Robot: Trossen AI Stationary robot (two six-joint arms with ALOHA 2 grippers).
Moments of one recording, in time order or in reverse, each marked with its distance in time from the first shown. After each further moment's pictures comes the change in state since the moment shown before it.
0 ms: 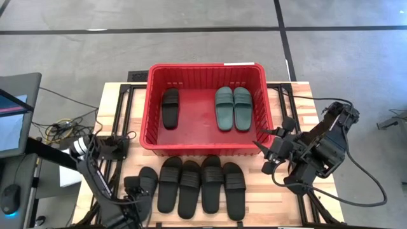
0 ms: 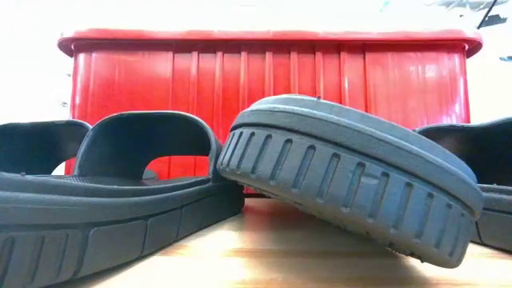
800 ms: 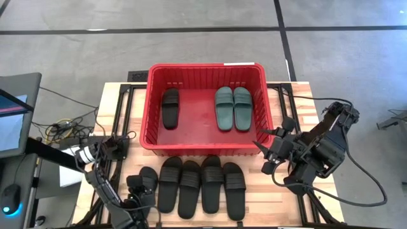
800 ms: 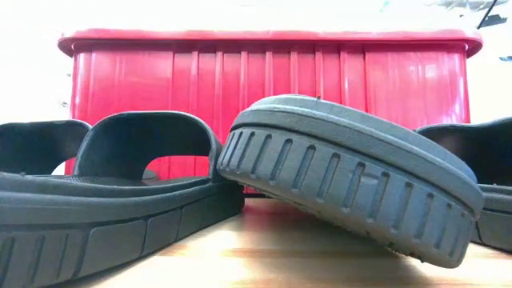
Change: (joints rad) left arm 0.025 0.123 -0.003 -0.061 -0.052 -0.045; right arm 0.000 0.000 0.000 0.005 0.000 0.002
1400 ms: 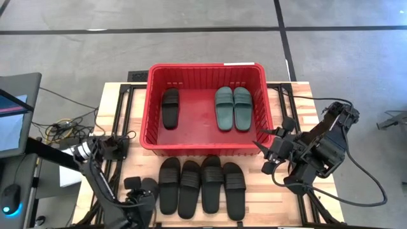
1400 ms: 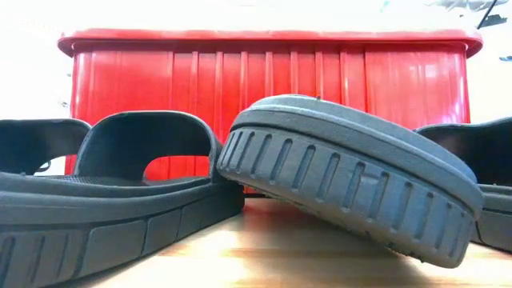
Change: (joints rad) left arm 0.019 -0.058 0.218 -0.129 0.028 -0.007; right arm 0.000 0.000 0.000 -0.005 0.000 -0.002
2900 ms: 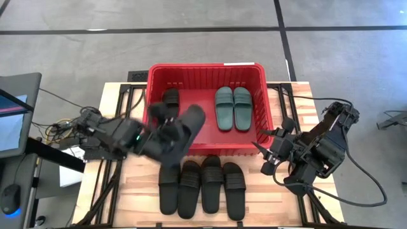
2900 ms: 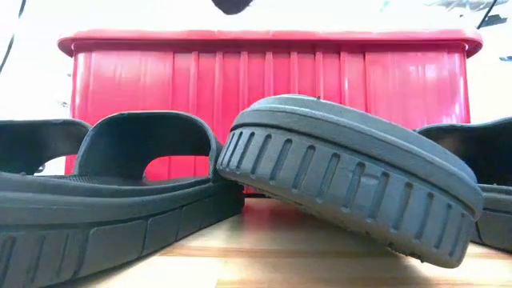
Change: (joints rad) left arm 0.607 -0.228 0.506 0.000 -0.689 0.885; right arm -0.001 0.000 0.000 0.040 -0.003 0.052
